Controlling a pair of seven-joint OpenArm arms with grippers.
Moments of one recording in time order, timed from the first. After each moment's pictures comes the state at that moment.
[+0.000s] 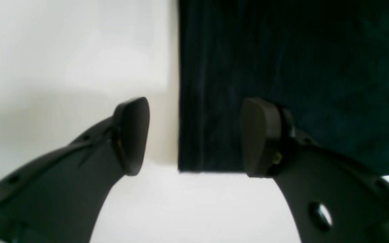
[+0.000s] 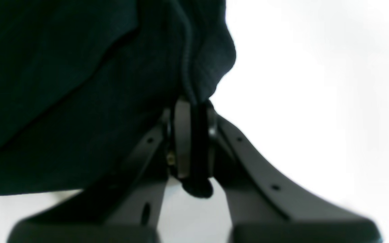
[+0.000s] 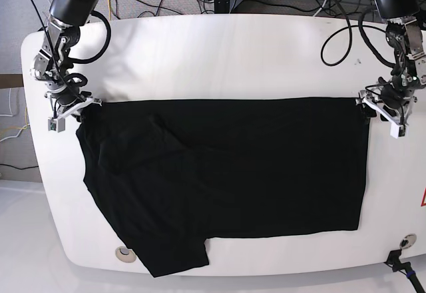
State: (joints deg) left arm 2.7 -25.4 -20.5 77.2 -27.2 -20.9 41.8; right arm 2.9 16.4 29.5 64.9 20.0 31.5 -31.8
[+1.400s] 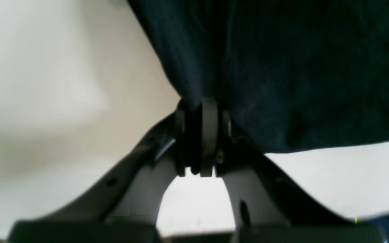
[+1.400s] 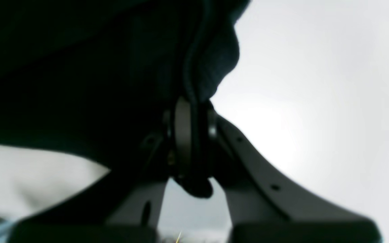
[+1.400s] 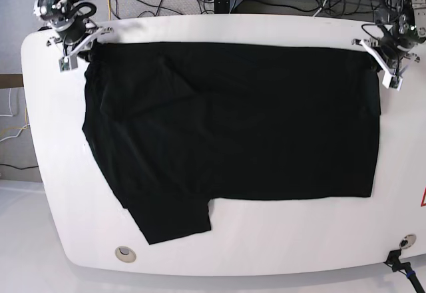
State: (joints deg) left arm 29.4 -29.6 -21.5 96.8 -27.0 -20.9 42.0; right arm -28.6 12.9 31.5 92.6 20.0 35.2 -33.1
